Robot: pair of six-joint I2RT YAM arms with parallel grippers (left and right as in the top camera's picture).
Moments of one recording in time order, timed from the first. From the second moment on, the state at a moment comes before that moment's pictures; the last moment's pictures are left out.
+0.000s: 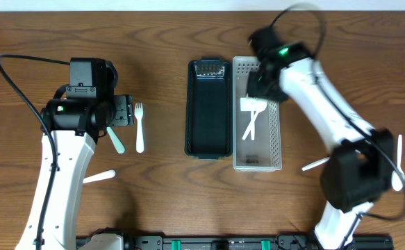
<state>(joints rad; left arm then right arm) -0.04 1.34 1.25 -1.01 -0.09 -0.07 0.33 1.92 1.74 -1.14 0.06 0.54</state>
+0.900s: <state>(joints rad) -0.04 1.34 1.25 -1.01 -0.09 -0.07 -0.16 1.65 1.14 -0.94 0.07 0.79</state>
